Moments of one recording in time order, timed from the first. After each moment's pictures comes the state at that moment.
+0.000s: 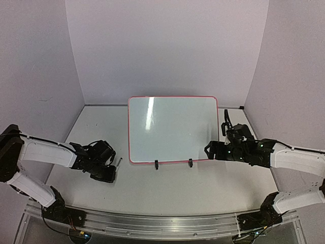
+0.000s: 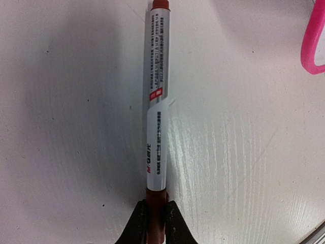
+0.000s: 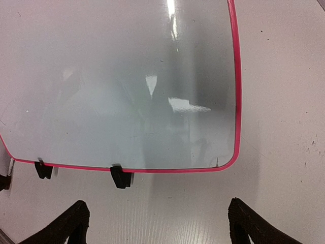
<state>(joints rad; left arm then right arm) -0.79 1.41 0.59 -0.37 -0.04 -0.60 0.72 1.16 0.68 -0.28 0.24 0.60</state>
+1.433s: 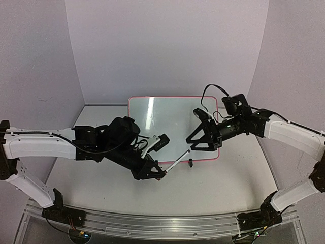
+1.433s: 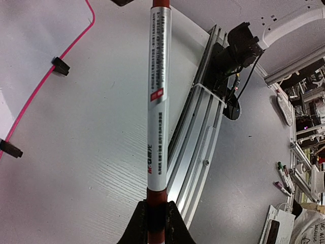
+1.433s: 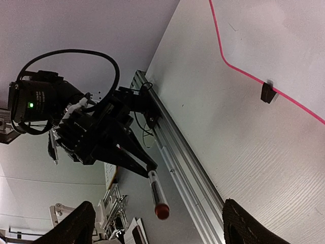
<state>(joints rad) -1.16 1.40 1.07 -0.37 0.34 -0.33 0.60 1.37 1.10 -0.47 -0.96 0.52</state>
